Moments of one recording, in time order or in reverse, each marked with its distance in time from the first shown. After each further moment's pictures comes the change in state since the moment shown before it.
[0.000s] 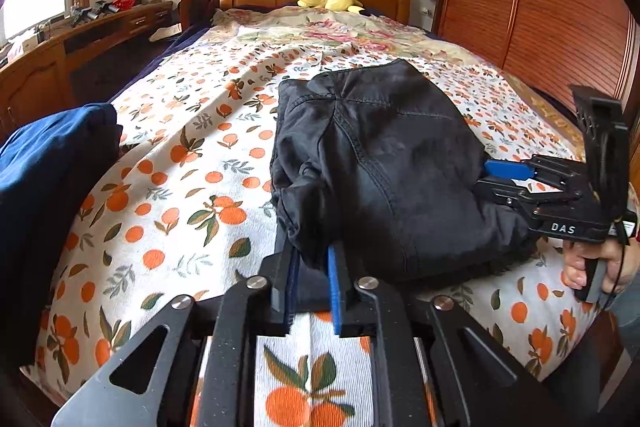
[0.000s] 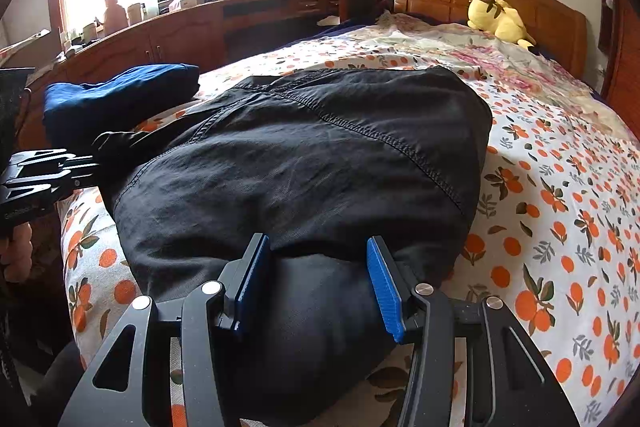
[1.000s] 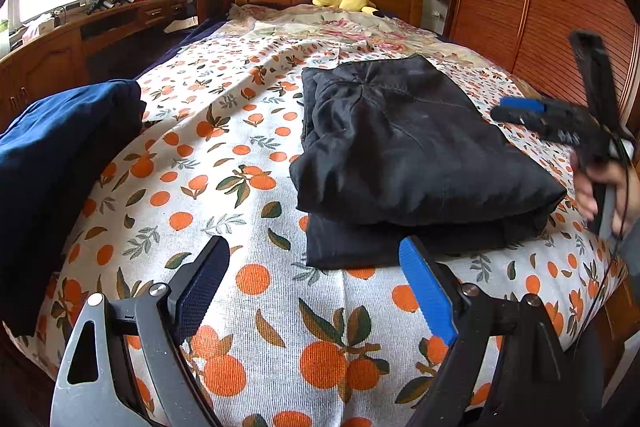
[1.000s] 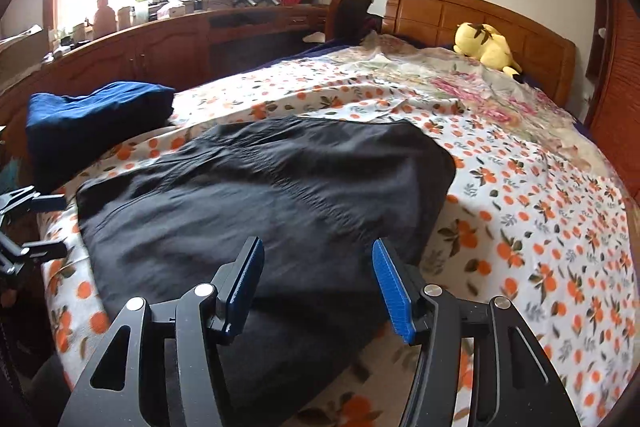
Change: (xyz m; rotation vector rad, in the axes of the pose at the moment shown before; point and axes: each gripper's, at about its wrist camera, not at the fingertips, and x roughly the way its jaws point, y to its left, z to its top) left arm -0.007 0.019 -0.026 -0.030 0.002 0.018; right arm -0.007 -0.030 0.048 -0.053 -0.031 -0.090
